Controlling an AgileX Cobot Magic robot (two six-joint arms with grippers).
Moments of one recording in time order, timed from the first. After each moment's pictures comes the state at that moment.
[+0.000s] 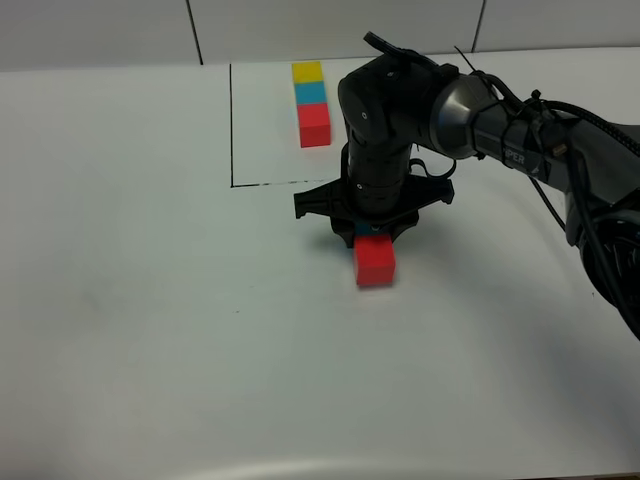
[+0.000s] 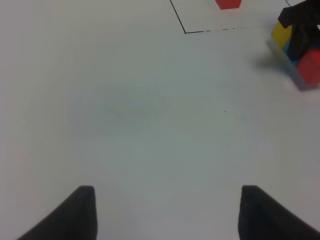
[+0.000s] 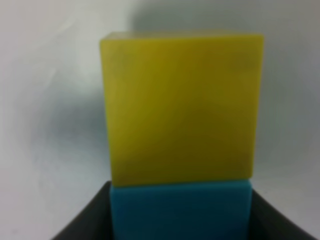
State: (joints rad) left arm -0.07 0.00 -0.51 -0.13 1.07 0.04; right arm 0.65 2.27 -1.77 -0.04 1.04 0.55
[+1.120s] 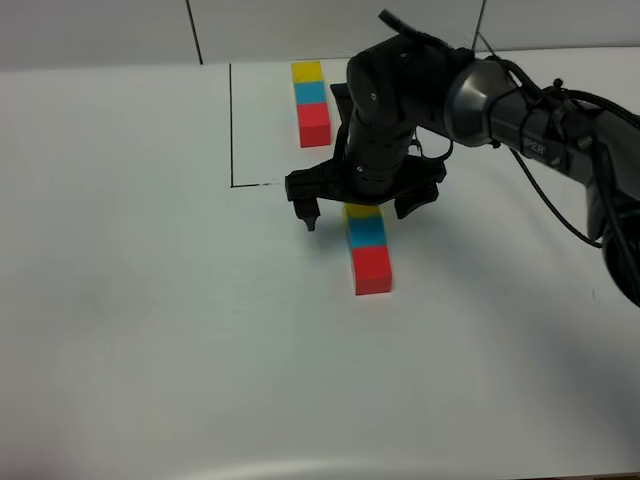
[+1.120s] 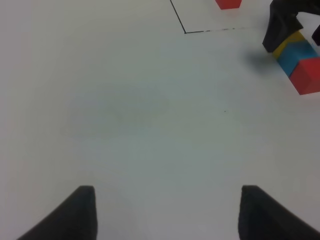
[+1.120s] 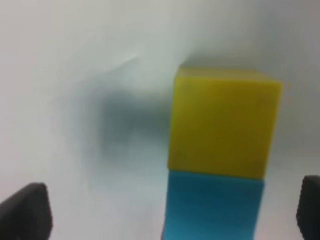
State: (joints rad) left arm -0.07 0.00 -0.51 -0.13 1.07 0.04; right arm 0.63 2.22 -1.77 0.01 0.97 0.41
